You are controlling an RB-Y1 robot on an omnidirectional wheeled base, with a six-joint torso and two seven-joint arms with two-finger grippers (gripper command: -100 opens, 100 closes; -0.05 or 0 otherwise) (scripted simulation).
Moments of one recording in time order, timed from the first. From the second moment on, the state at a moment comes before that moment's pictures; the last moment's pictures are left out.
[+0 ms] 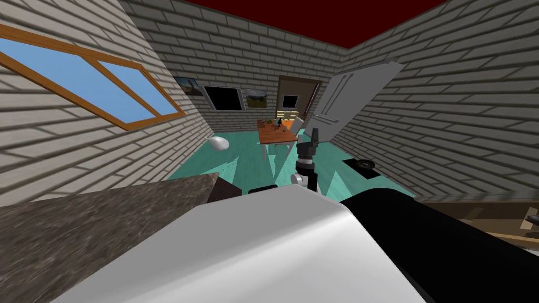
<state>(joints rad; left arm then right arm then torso) 1.70 1.25 0.18 -1.61 -0.42 -0.56 -0.27 0.53 -0.01 0.03 -2.39 -0.12 -0.50 0.09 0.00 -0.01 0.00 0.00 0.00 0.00</state>
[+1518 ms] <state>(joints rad) 1.71 1.26 0.19 -1.62 -0.42 -0.56 -0.28 0.53 -0.01 0.03 -2.39 -0.12 -0.50 0.09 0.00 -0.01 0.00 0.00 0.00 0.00</state>
